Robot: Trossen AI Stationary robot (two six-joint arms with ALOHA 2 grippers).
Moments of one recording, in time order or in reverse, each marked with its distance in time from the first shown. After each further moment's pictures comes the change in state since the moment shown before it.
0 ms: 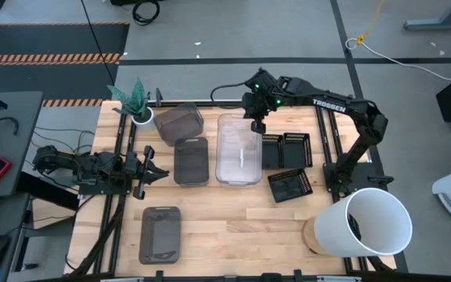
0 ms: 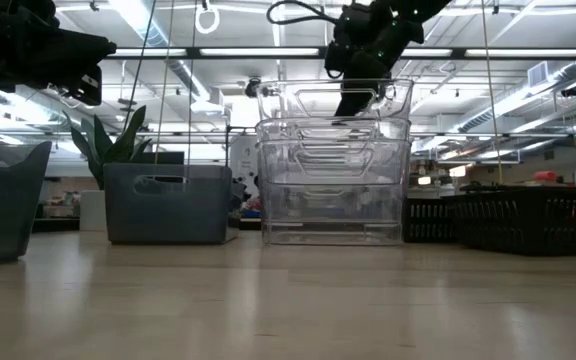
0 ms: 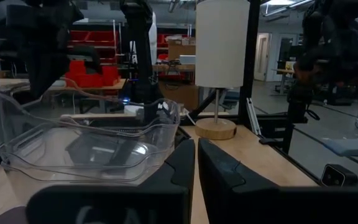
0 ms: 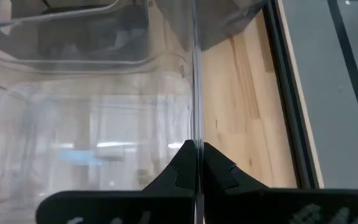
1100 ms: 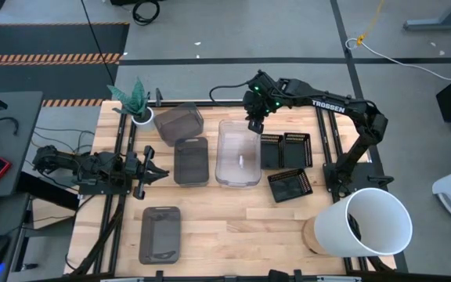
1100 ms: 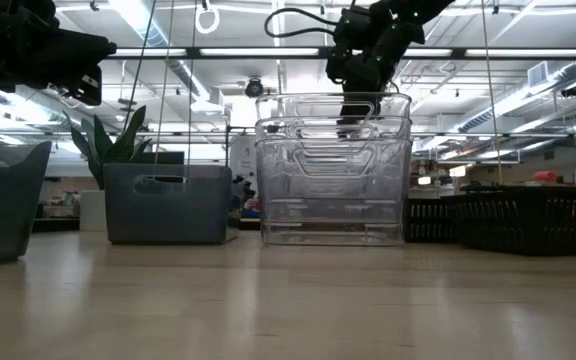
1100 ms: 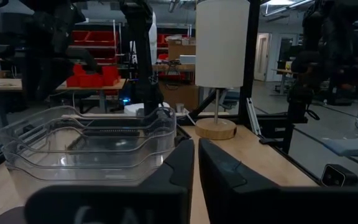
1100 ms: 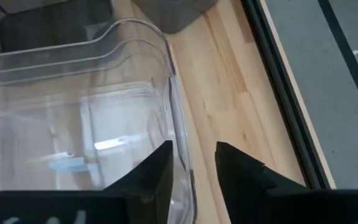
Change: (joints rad) left arm 0.000 0.000 0.000 0.000 0.000 0.000; right arm 0.002 0.000 -0.015 -0.006 0.100 0.163
